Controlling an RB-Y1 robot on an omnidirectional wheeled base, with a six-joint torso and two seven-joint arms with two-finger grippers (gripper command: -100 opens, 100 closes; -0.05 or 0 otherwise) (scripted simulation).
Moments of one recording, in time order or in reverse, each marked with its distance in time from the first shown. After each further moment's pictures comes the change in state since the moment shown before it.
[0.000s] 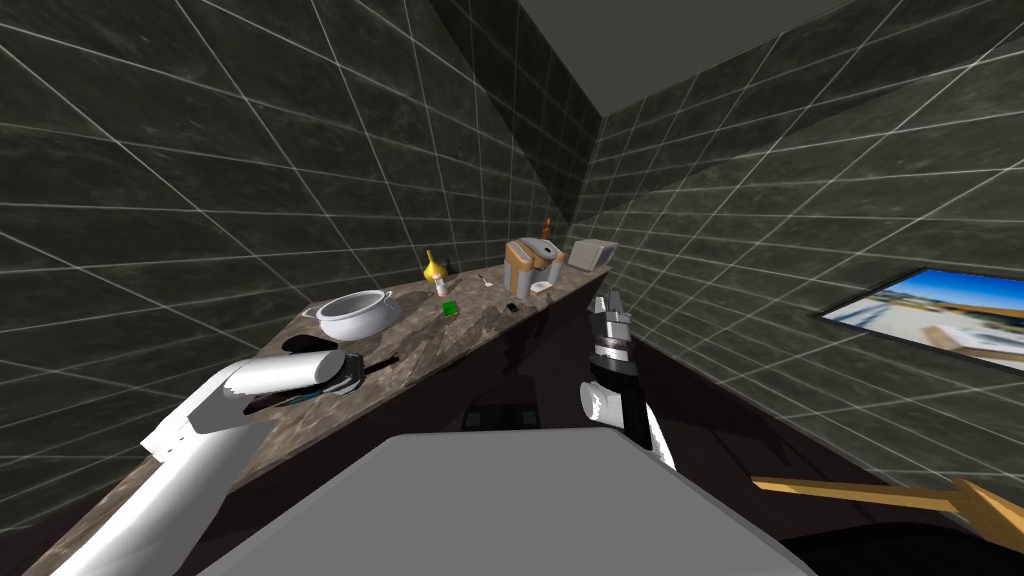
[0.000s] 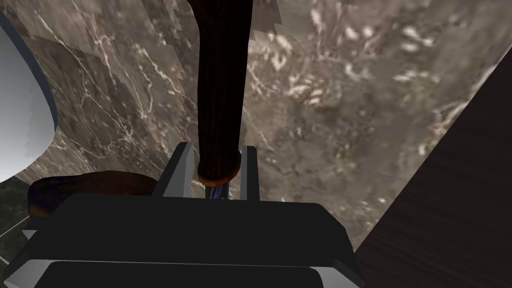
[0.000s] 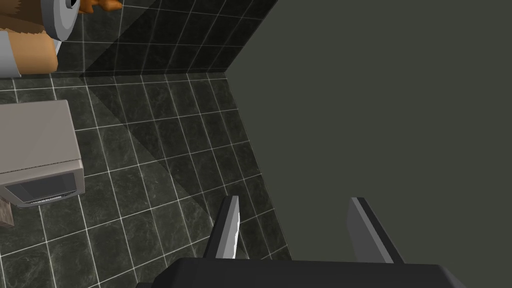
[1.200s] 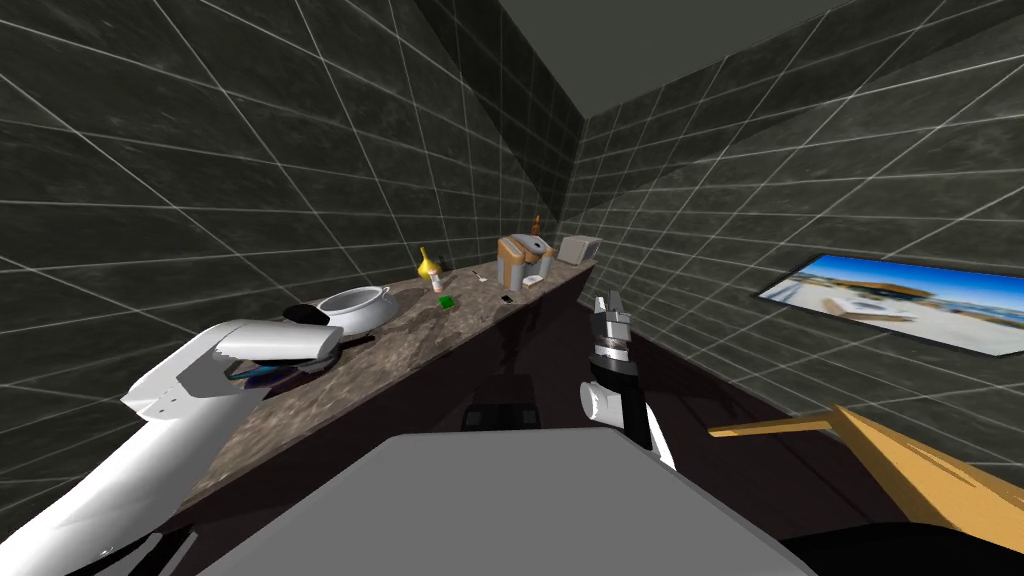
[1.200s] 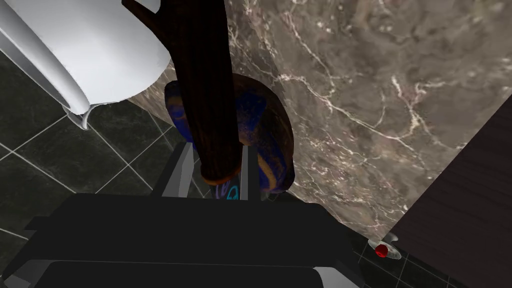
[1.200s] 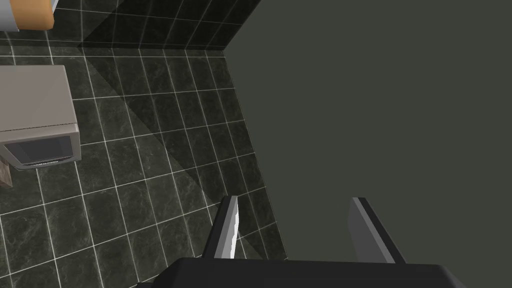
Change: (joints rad) left arm -0.106 0.168 -0.031 -0.079 -0.208 0.114 -0.011; right arm 0.000 0.000 0.000 0.000 0.000 0.000 0.000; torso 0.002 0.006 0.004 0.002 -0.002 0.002
